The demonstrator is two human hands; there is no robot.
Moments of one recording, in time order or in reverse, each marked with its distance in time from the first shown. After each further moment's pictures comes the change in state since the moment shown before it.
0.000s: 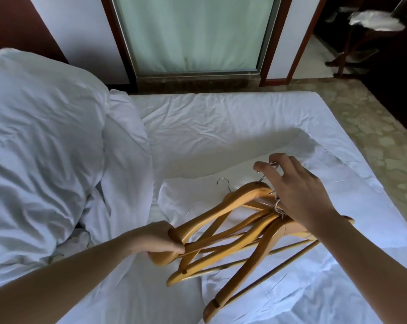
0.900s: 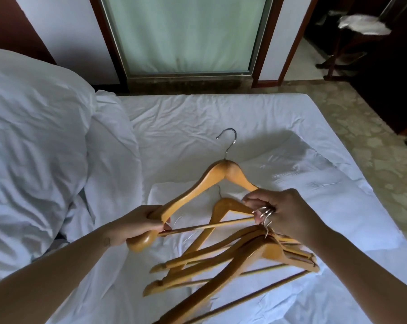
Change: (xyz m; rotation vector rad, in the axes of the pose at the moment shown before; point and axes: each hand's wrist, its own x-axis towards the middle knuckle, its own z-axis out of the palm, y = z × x) left_hand 0.010 0.000 -0.037 -0.454 0.140 0.163; right_hand -0.016 -0.002 0.009 0.907 -0.241 0.338
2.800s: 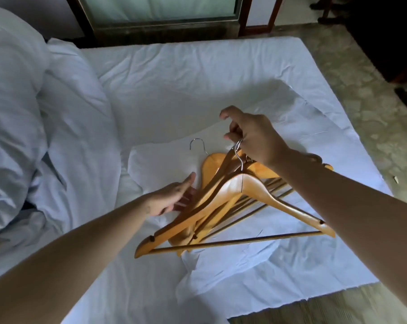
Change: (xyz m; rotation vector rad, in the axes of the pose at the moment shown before) left_hand 0.052 0.012 0.108 -0.081 -0.259 -0.149; right_hand 0.054 0.043 0.015 -0.312 0.088 -0.081
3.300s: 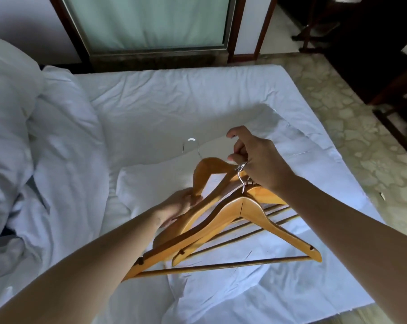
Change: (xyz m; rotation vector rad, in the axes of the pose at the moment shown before) left_hand 0.039 0.029 0.019 0.090 0.213 0.140; right_hand -0.024 0.007 -0.036 0.005 0.056 0.010
